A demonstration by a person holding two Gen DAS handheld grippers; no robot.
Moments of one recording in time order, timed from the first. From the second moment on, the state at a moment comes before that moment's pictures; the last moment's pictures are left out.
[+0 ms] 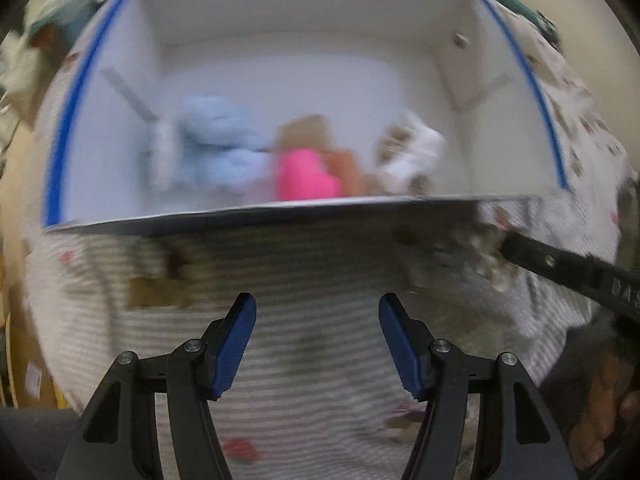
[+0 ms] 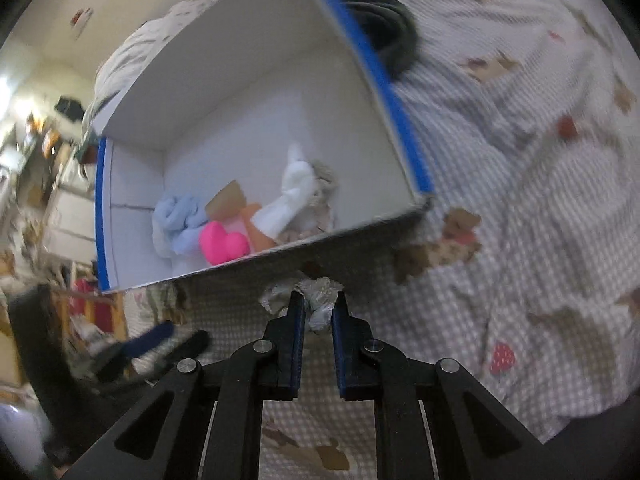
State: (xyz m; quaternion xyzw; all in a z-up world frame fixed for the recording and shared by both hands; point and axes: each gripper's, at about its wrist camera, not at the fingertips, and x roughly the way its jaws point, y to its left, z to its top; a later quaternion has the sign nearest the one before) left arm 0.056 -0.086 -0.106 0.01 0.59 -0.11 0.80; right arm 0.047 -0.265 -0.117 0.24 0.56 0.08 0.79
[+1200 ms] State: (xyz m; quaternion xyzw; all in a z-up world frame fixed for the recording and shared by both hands) left arm 0.077 -0.131 -0.155 0.02 0.64 -0.12 0.76; right arm 0.033 -0.314 -0.120 0.31 0.53 0.03 0.79
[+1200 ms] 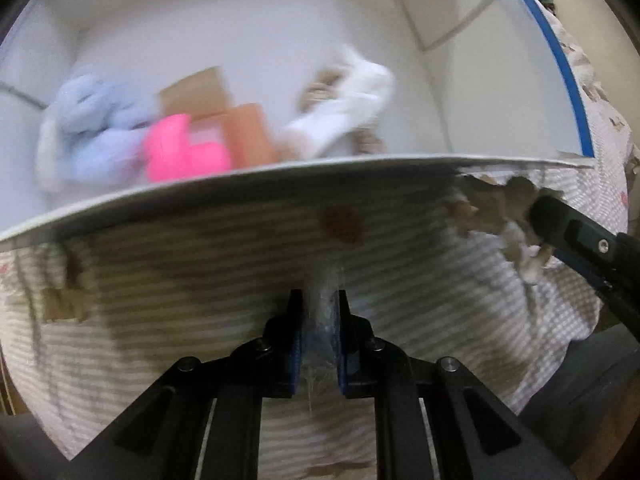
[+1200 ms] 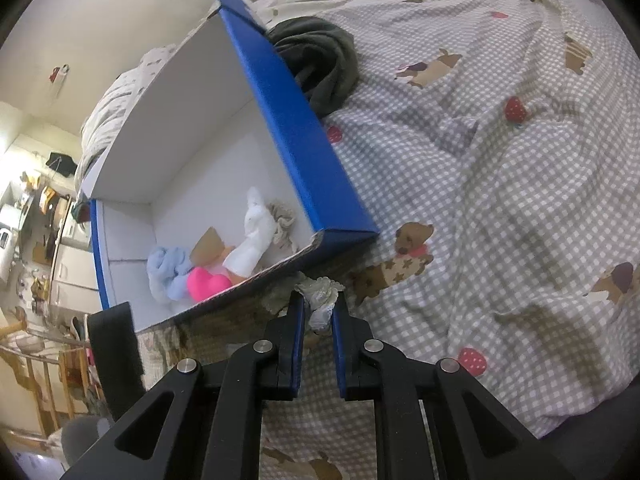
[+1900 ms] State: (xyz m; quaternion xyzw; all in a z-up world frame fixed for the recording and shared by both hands) left arm 0.023 0.008 -0.061 -0.04 0.56 -0.01 0.83; right arm 0.020 -0.256 -0.105 0.25 0.53 0.08 0.81
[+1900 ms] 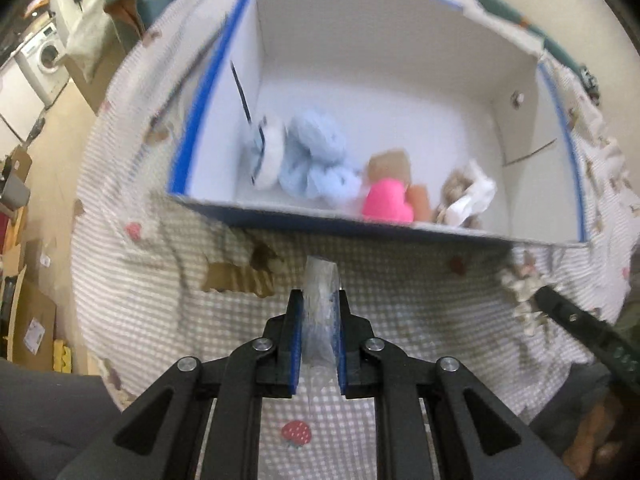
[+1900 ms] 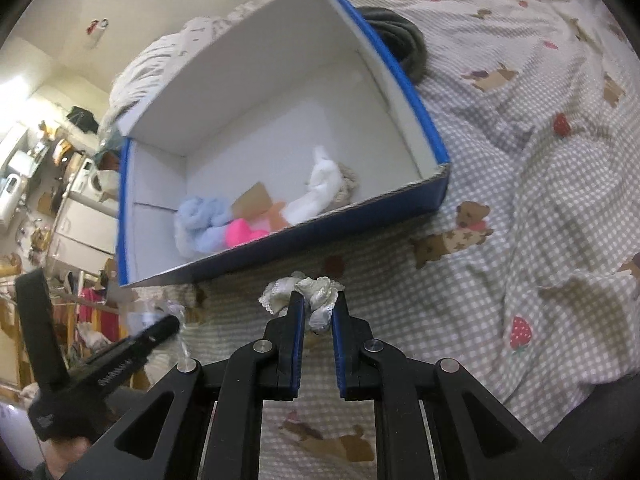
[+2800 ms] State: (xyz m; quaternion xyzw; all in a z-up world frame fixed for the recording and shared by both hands) left arm 0.153 -0.027 -0.012 0.01 0.49 -0.03 0.87; right arm 0.108 -0.232 -0.026 0.19 0.41 0.14 0.88
